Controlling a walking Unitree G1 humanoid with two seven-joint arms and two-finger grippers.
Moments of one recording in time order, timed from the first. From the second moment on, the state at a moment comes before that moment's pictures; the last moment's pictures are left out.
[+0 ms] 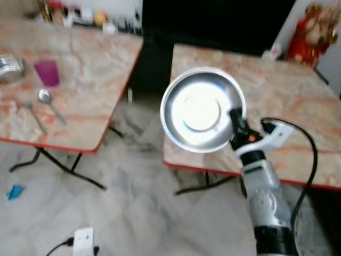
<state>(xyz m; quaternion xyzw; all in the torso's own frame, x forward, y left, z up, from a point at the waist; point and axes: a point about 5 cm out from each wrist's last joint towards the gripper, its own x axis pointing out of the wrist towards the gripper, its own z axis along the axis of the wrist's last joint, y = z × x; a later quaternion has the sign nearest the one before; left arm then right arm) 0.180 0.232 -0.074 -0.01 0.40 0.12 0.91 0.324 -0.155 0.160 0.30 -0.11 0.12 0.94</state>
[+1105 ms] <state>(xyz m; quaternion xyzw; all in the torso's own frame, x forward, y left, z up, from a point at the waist) 0.183 0.218 -0.076 -0.03 0.40 0.09 0.91 0.335 -0.236 0.145 0.31 -0.11 -0.22 0.92</state>
